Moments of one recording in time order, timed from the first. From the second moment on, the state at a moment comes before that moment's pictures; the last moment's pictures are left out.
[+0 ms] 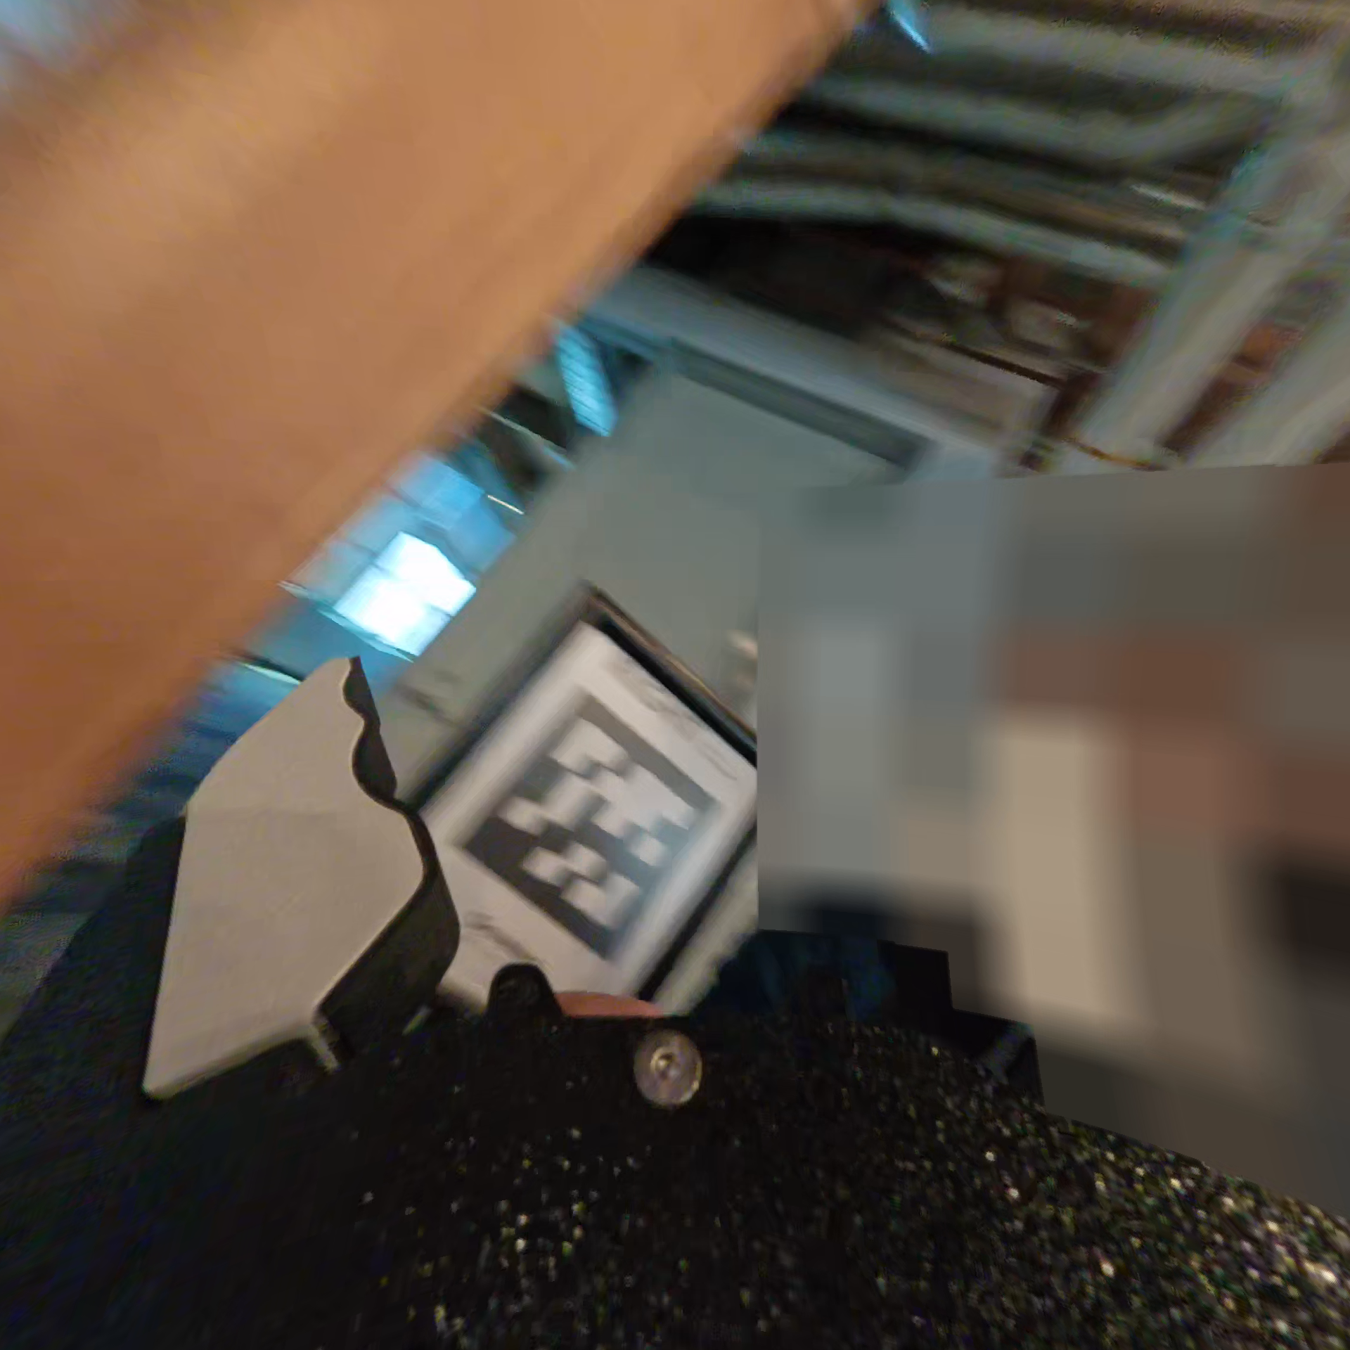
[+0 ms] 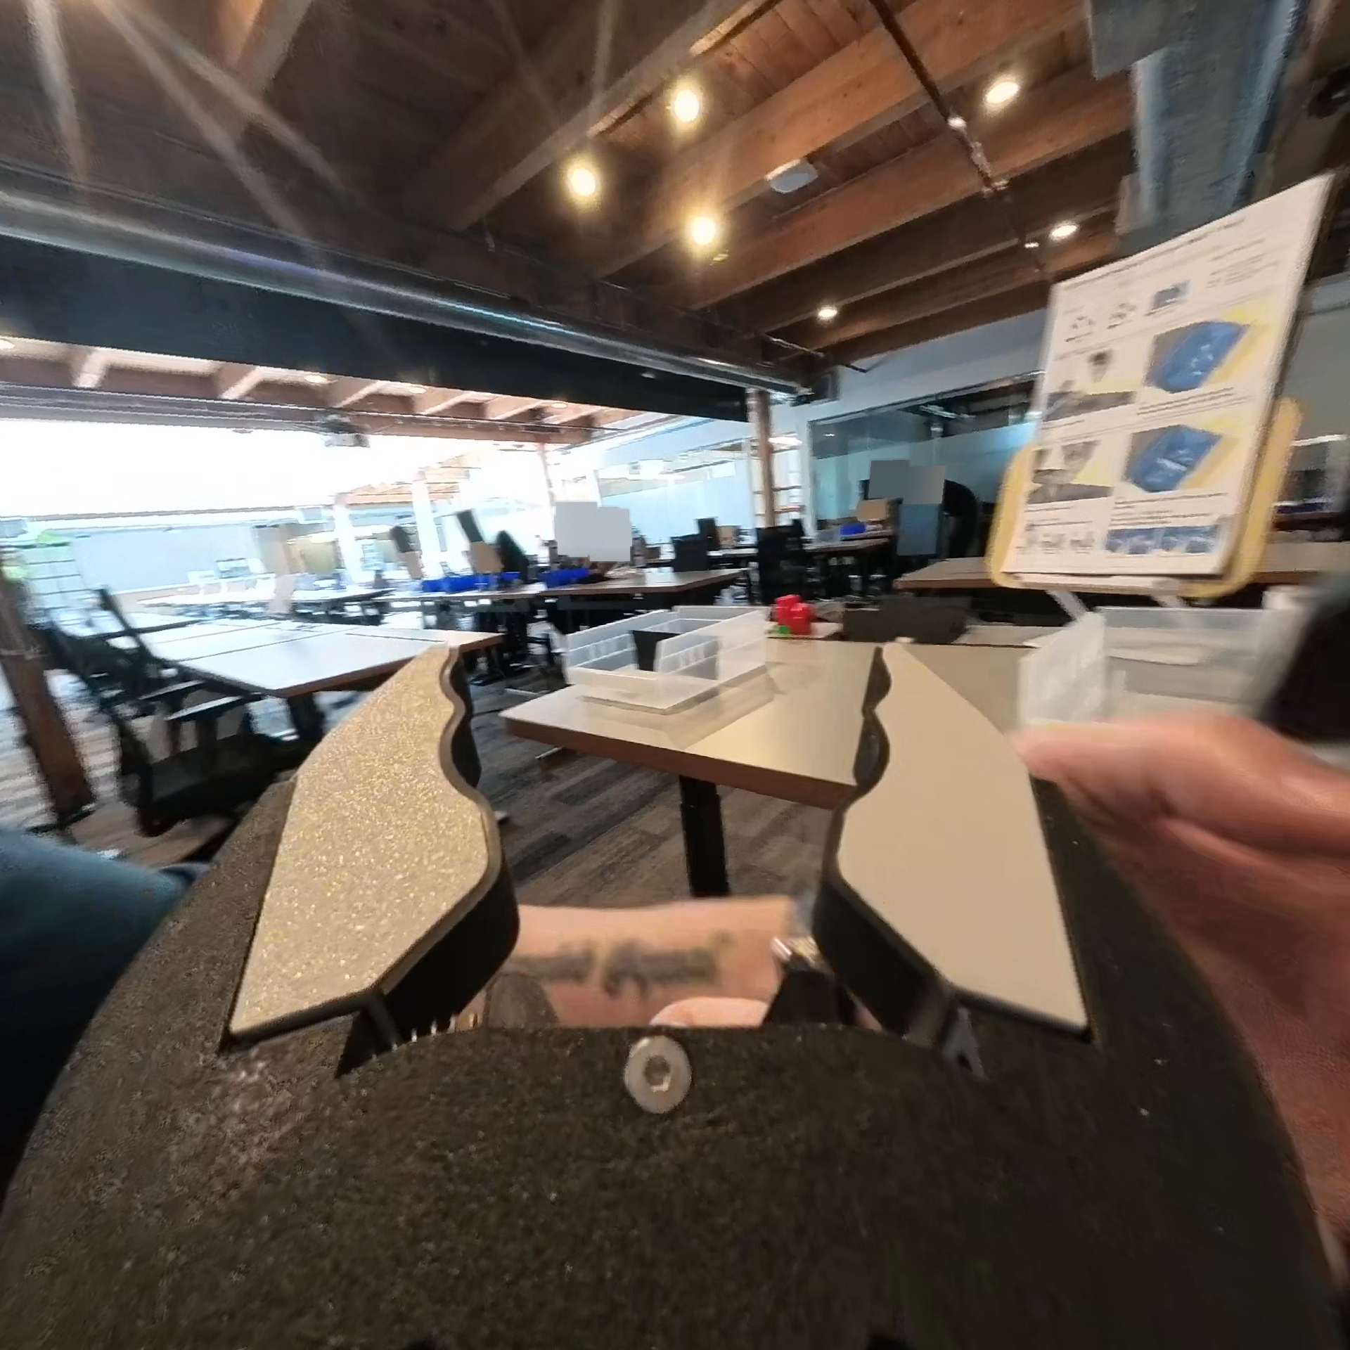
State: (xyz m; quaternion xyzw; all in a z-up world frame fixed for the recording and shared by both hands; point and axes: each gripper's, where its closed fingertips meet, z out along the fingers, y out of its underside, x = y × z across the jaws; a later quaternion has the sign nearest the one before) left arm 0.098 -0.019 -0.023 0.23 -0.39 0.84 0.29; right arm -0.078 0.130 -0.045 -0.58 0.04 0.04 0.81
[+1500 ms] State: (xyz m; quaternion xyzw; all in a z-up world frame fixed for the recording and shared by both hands) left arm 0.062 0.129 0.025 0.42 -0.39 0.33 -0.75; right arm 0.156 0.115 -0.160 -0.68 0.40 -0.30 0.53
